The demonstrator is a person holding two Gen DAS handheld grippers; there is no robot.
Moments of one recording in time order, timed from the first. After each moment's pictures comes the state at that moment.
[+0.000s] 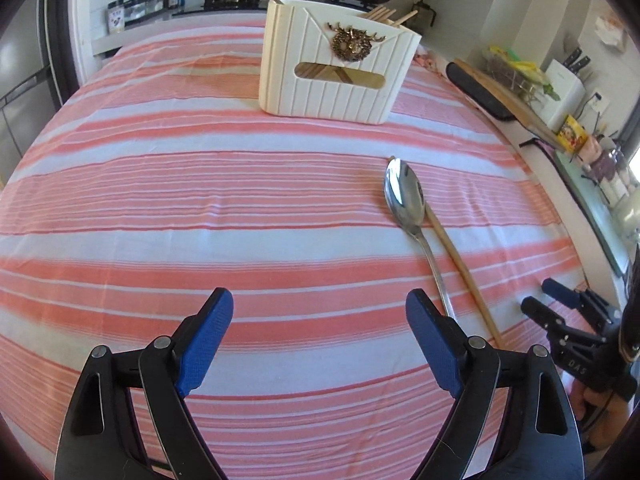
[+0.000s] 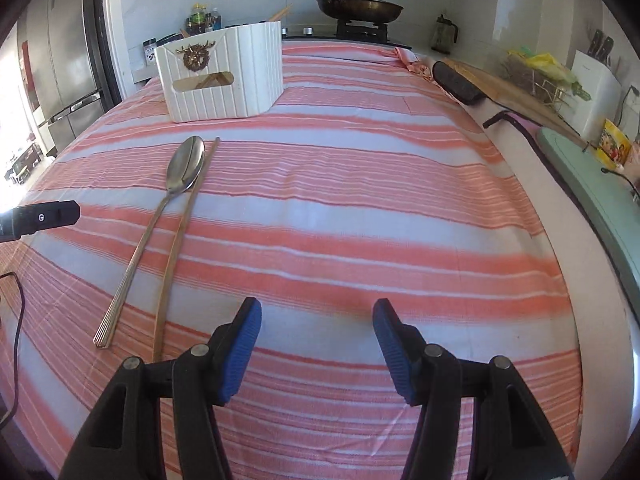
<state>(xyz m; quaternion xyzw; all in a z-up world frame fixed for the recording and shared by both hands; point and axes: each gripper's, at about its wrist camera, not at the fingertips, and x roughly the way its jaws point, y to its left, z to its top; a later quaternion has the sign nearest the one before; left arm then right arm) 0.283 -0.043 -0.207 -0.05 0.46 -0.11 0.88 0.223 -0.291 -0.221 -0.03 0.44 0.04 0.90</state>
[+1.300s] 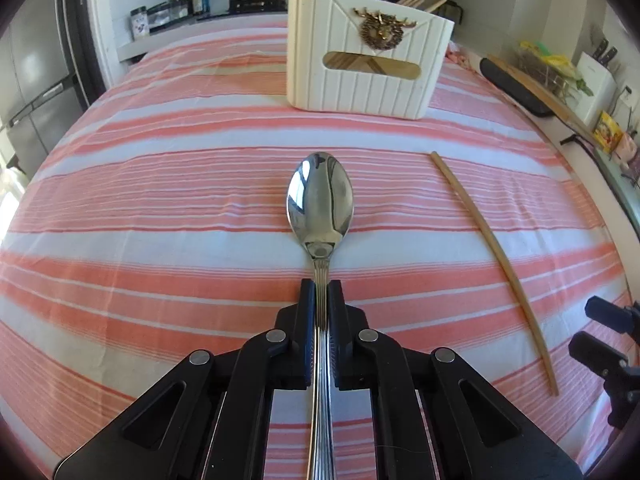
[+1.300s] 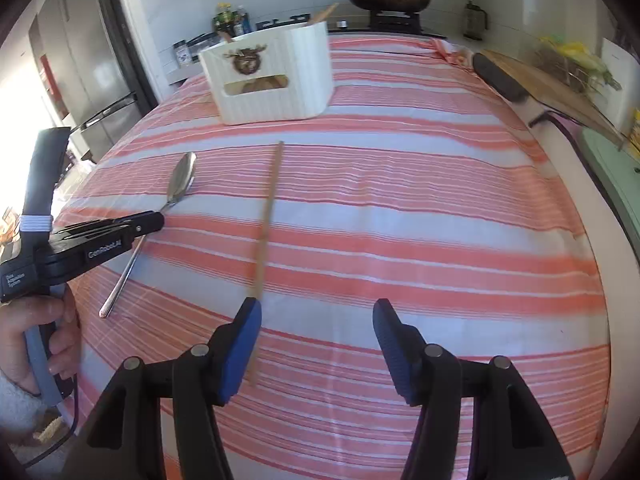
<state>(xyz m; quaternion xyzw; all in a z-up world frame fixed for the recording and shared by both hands) 0.294 -0.045 -0.223 -0.02 0.45 -0.04 0.89 0.227 -0.249 -0.198 0.00 0.46 0.12 0.88</state>
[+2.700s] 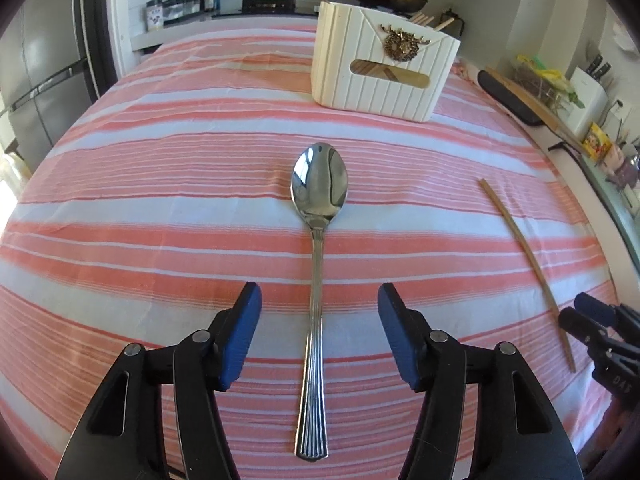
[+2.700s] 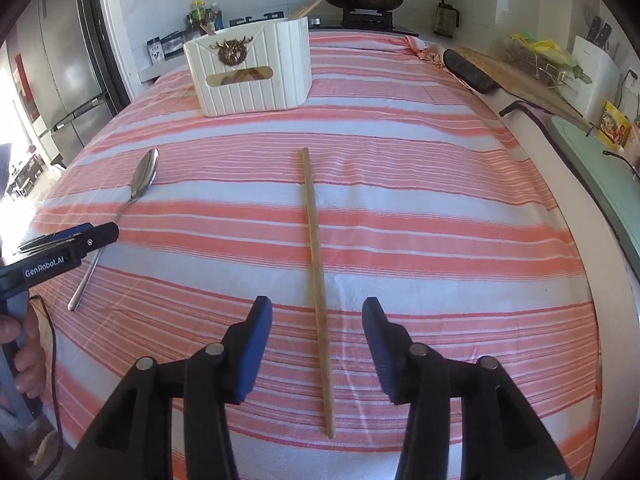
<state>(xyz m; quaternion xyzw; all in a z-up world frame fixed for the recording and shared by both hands) 0.258 -0.011 -0.213 -0.05 0.45 -0.06 0.89 0.203 -0.238 -0.204 0.00 0.46 0.04 0.89</state>
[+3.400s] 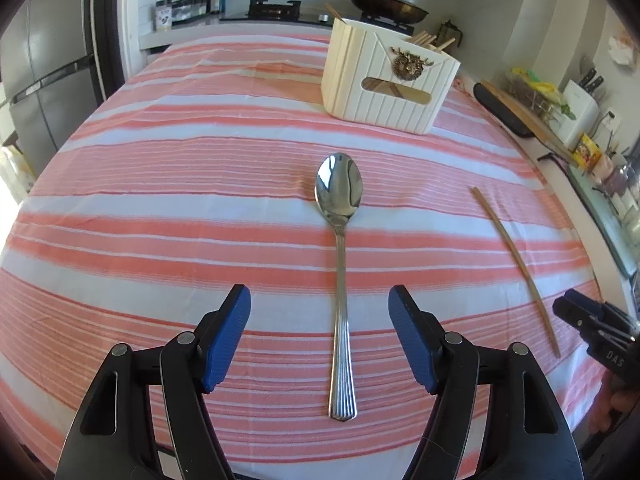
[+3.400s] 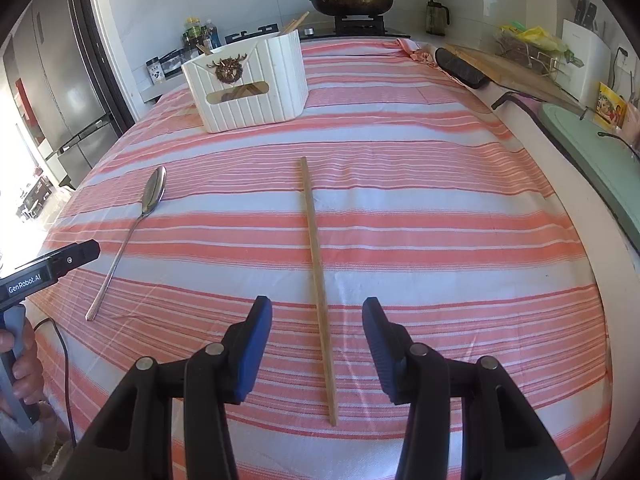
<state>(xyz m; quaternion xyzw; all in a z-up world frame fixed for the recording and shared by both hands) 0.243 0.018 -0.197 -0.06 0.44 -0.07 0.89 0.192 -0.249 -0.198 0.04 0.45 0.05 0.89</state>
